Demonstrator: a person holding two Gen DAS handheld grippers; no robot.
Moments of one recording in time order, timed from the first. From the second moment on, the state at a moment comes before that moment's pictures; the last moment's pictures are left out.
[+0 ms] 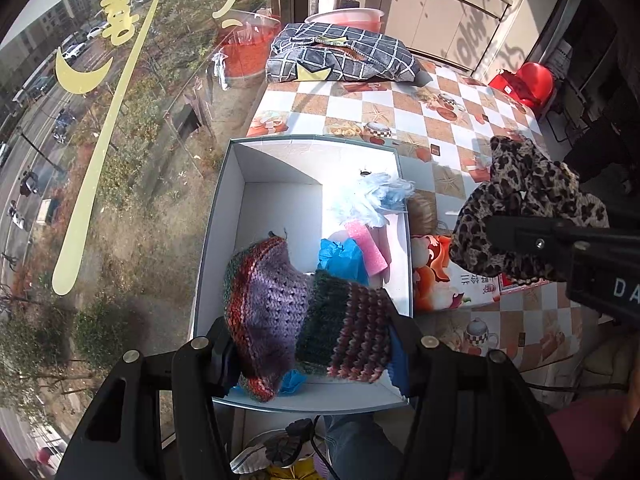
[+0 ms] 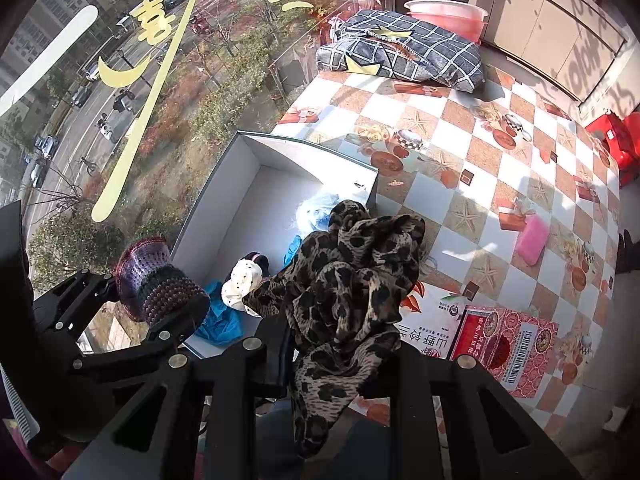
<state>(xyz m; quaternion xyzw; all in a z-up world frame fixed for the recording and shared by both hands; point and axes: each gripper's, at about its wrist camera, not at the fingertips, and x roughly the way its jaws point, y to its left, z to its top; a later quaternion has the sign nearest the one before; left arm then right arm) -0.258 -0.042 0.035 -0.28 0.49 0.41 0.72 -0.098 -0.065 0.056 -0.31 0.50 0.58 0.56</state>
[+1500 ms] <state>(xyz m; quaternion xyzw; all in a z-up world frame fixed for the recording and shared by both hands) -0.263 -0.030 0.028 -0.29 0.50 0.41 0.71 -0.115 -0.046 0.054 -0.33 0.49 0.60 0.54</state>
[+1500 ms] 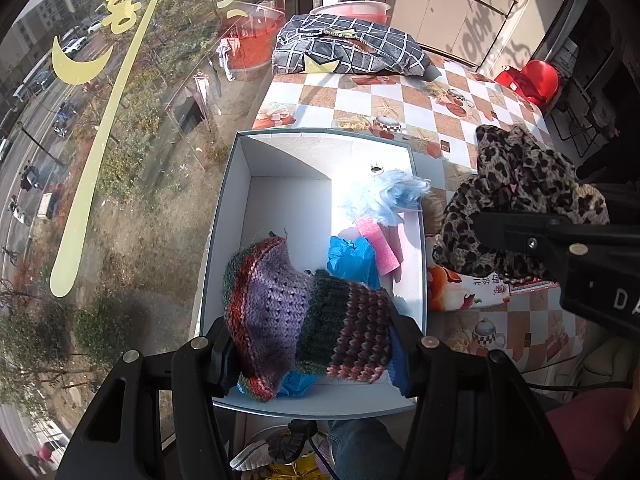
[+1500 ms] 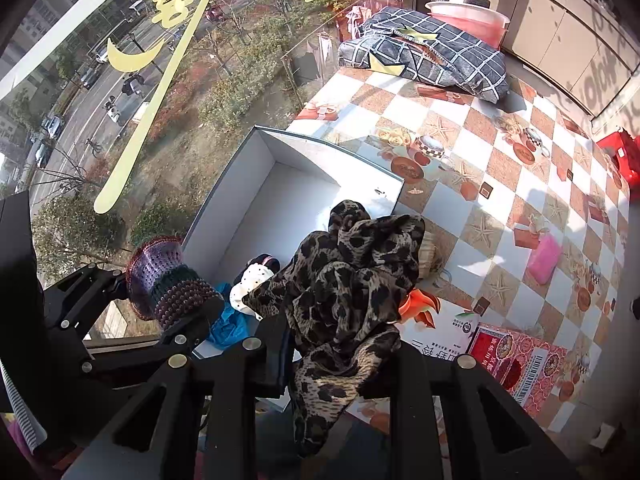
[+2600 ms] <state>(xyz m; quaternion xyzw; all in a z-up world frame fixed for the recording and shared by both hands) -0.269 -0.012 0.003 -0.31 0.52 0.42 0.68 -0.133 -0.014 0.034 -0.36 0.49 0.60 0.51</state>
